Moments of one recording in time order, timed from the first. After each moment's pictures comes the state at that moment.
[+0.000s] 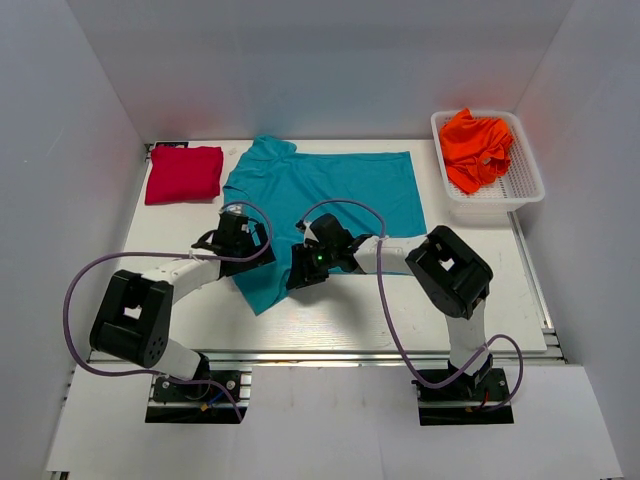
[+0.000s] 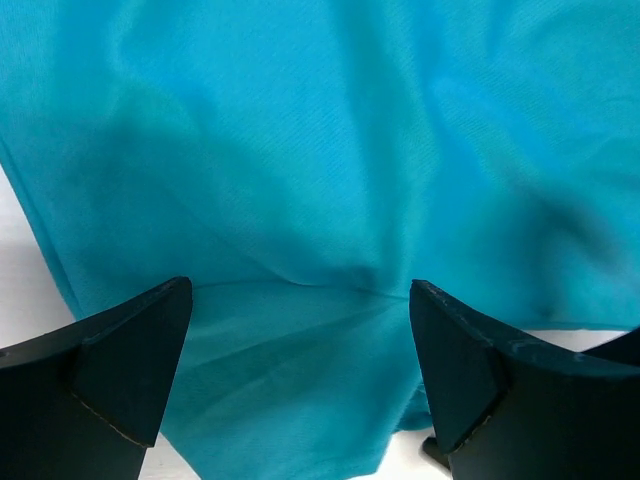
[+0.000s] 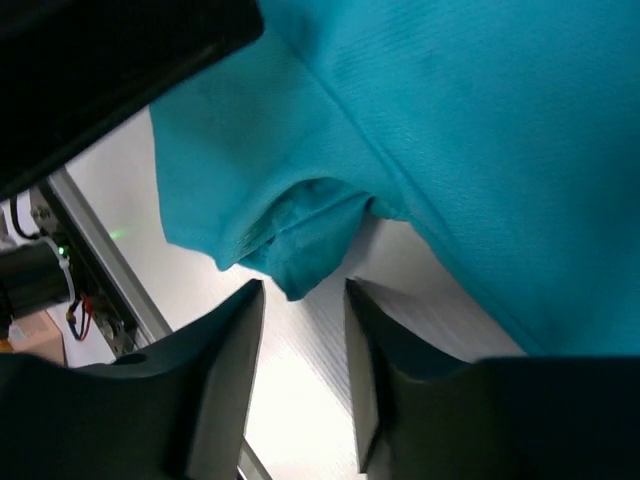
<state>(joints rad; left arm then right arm) -0.33 1.47 0.72 -0.16 -0.04 -0.57 0.85 1.98 1.14 0.02 -0.48 0.59</state>
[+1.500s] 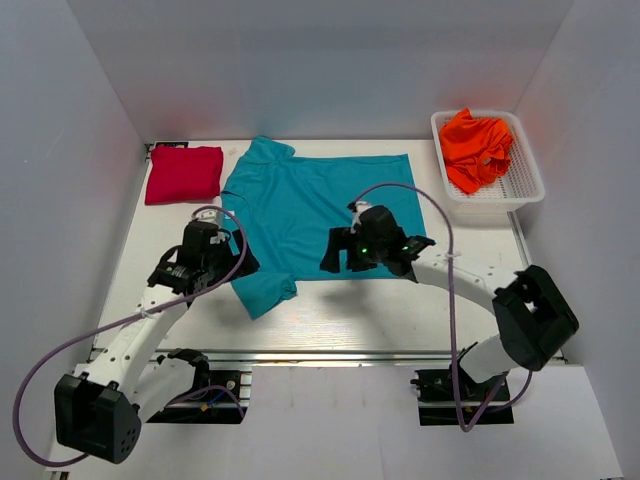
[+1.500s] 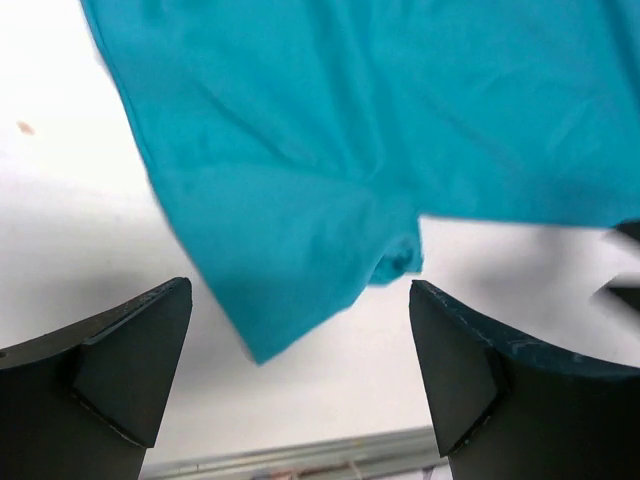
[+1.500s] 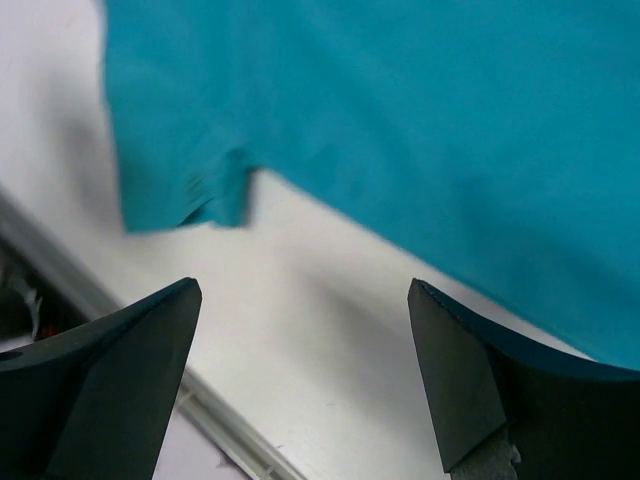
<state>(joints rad) -0.29 0.95 0.71 -0.54 0.01 -0.53 0.75 1.51 0.89 -0.11 -0.24 0.51</state>
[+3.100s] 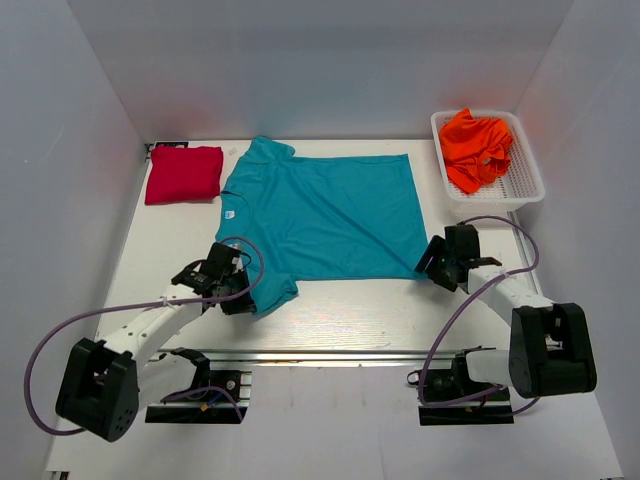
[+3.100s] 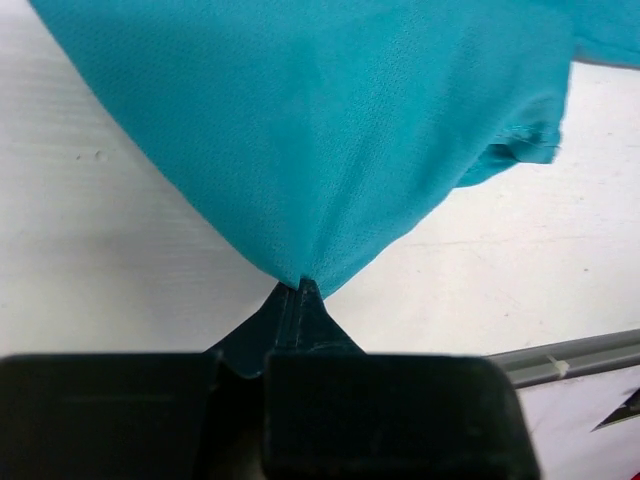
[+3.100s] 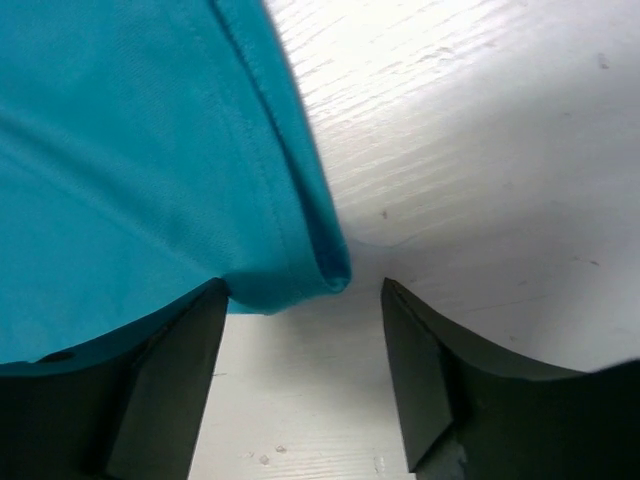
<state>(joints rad) -0.40 1.11 0.54 -0.56 0.11 -0.60 0.15 1.28 0.56 -0.24 0.01 0.59</state>
